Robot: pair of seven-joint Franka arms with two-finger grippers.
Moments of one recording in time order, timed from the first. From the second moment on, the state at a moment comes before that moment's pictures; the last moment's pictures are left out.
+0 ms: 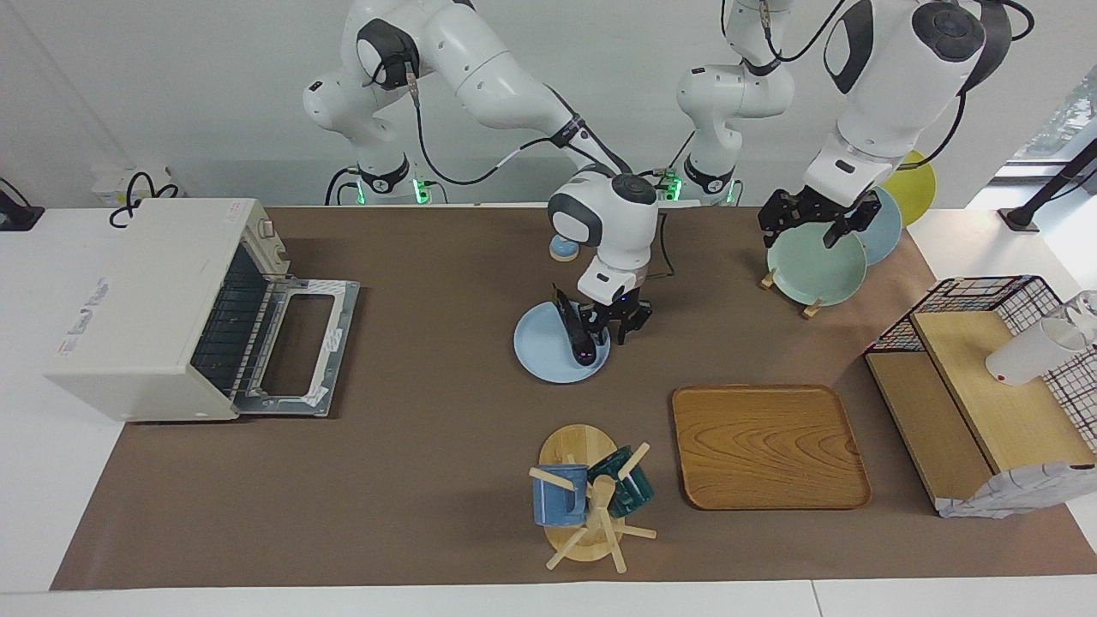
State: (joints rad) left arm -0.11 -0.05 -0.08 -1.73 -0.02 1.61 -0.08; right arm 0.80 0.62 0.01 -1.57 -0.19 2.30 0.88
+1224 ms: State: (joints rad) left arm -0.08 -0.04 -0.07 -1.71 -0.02 1.61 -0.07; right arm 0.32 -0.03 -0.02 -2.14 -0.31 1.93 0.35
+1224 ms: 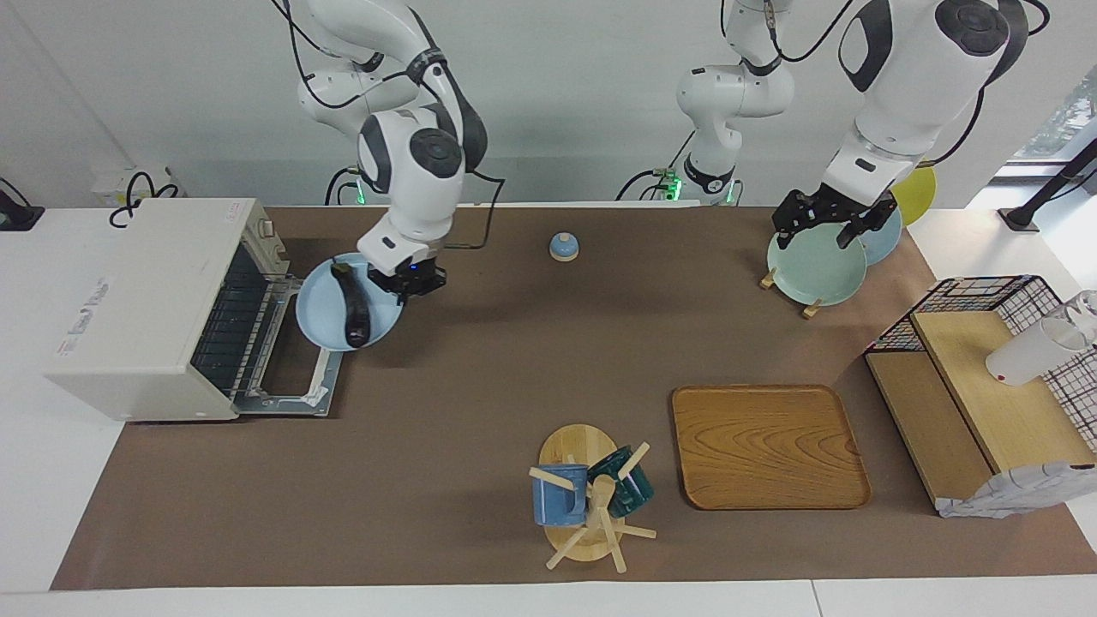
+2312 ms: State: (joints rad) left arm -0.06 -0.04 -0.08 -1.71 -0.02 1.61 -0.05; right arm -0.09 -0.08 -0.01 -2.32 -0.31 2.25 -0.08
